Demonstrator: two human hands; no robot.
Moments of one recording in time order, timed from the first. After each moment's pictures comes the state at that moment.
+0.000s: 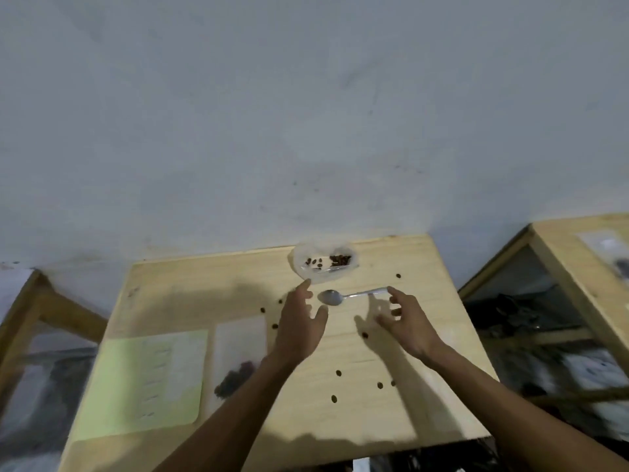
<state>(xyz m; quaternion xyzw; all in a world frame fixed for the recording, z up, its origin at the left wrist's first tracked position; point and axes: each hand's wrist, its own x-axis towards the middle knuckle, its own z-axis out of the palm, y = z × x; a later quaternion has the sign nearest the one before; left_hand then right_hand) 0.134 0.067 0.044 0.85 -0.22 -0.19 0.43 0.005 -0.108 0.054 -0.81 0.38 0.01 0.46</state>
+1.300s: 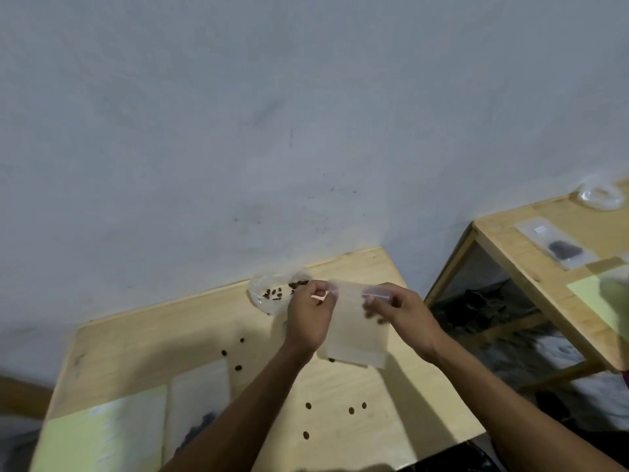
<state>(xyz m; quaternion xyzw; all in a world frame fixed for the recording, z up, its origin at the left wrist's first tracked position) 0.109 -0.034 0.094 0.76 -0.20 -0.27 0.56 -0.027 -0.158 0.103 -0.70 0.33 -0.14 0.62</state>
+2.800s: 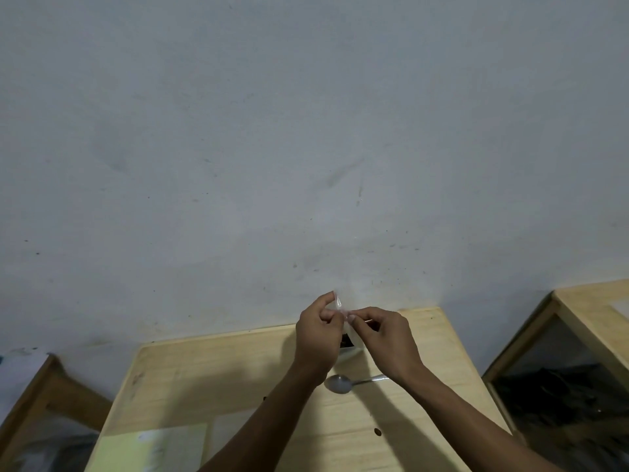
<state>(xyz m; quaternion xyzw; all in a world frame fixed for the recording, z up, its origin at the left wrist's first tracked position) 0.178 -0.025 0.133 0.75 -0.15 -0.17 0.62 0.096 -0.124 0.129 -0.77 0.24 -0.20 0.55</state>
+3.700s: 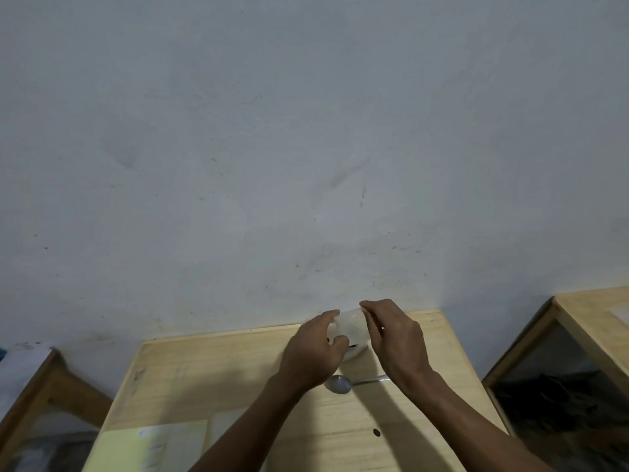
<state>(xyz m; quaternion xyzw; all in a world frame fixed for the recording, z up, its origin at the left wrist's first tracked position) 0.183 0.009 0.123 0.86 -0.33 -0.15 0.35 0.092 -0.136 0.106 -0.89 0.18 -0.34 0.25</state>
